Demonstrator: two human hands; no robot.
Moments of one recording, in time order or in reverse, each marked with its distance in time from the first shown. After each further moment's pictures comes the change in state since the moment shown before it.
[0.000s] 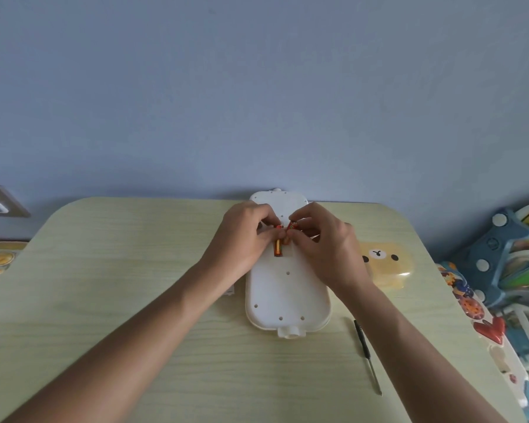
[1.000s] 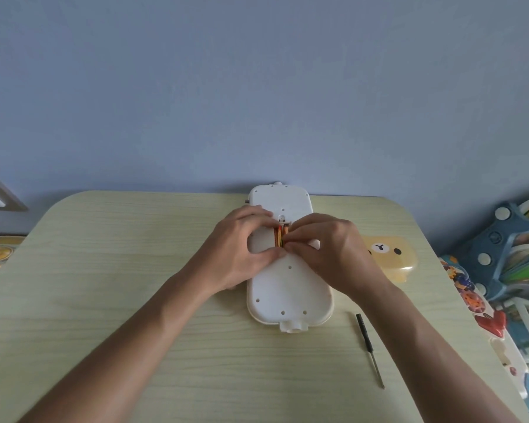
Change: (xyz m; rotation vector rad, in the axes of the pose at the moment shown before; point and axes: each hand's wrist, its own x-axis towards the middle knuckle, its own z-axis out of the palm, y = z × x) left_hand -0.022 -0.019 -0.008 0.044 -0.095 0.104; right_hand -0.005 0.003 -0.011 -0.152 -0.166 -0.223
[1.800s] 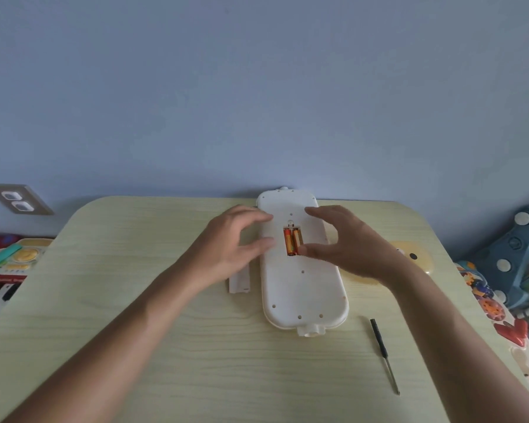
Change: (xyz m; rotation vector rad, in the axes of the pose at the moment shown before) left_hand -0.005 -0.009 -0.038 -0.009 -0.076 -0.066; right_hand 0.021 -0.009 -0.024 0.027 -0.335 0.382
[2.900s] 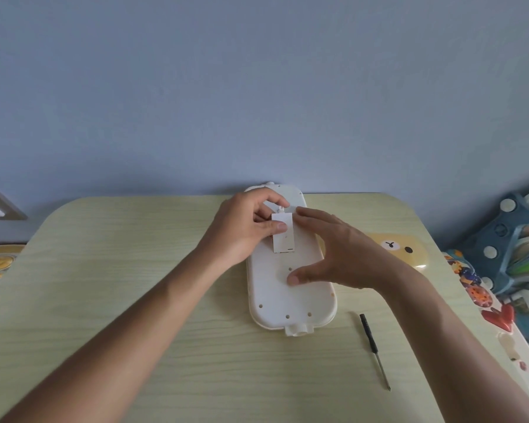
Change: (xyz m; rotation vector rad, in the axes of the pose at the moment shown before) left_hand 0.037 0.029 0.026 -0.292 0.031 -0.112; right_hand -0.007 0.022 0.007 -0.161 -0.109 -0.075
